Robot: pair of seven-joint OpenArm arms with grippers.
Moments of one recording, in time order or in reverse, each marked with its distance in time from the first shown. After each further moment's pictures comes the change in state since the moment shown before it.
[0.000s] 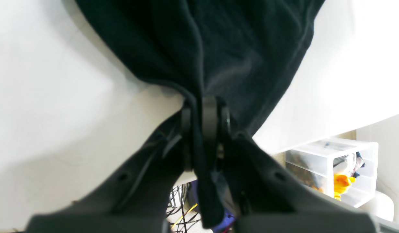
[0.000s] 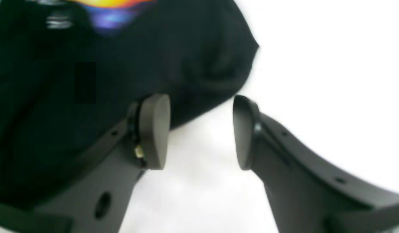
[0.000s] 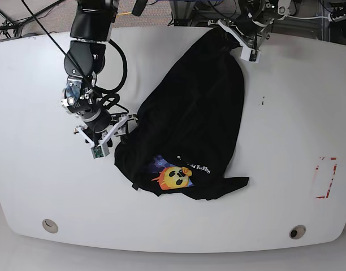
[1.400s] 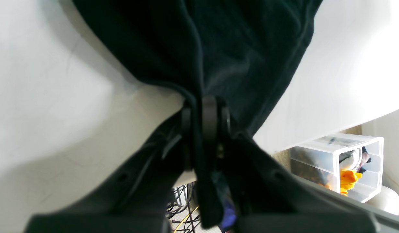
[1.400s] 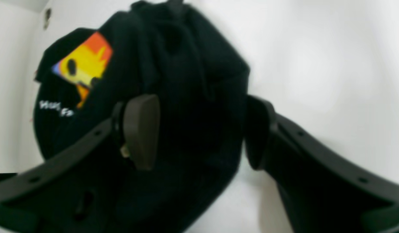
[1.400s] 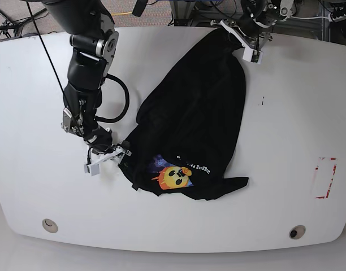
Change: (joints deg) left arm -0.3 -1.4 0.1 0.1 0.0 -0.2 0.0; right arm 19.3 1.1 12.0 -40.3 17.3 1.9 2.9
